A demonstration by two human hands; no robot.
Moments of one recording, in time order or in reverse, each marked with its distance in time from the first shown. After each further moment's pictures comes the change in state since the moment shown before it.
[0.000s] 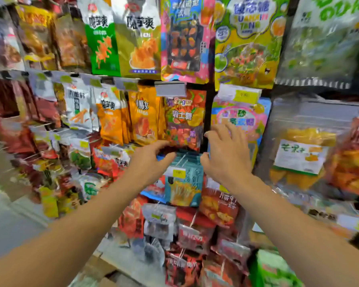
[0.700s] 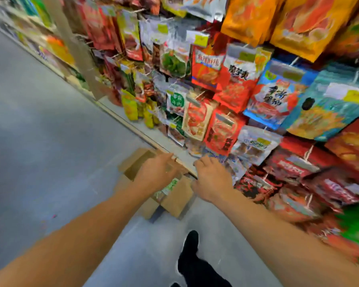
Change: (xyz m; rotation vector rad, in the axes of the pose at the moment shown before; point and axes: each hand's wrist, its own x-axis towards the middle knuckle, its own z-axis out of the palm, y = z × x) left_hand -0.237 -0.386 -0.117 0.237 -0.375 -0.494; right_hand -0.171 -0.389 0.228 0.187 -0.858 -0.288
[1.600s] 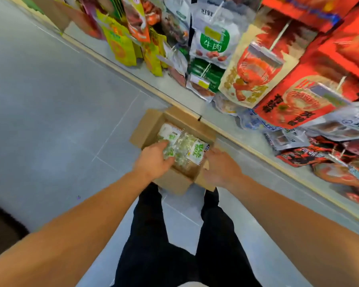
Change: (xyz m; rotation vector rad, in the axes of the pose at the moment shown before) left_hand 0.256 -0.270 0.009 -0.005 -0.467 -0.219; right_hand 0.316 -0.063 0.156 0.350 -0.577 0.277
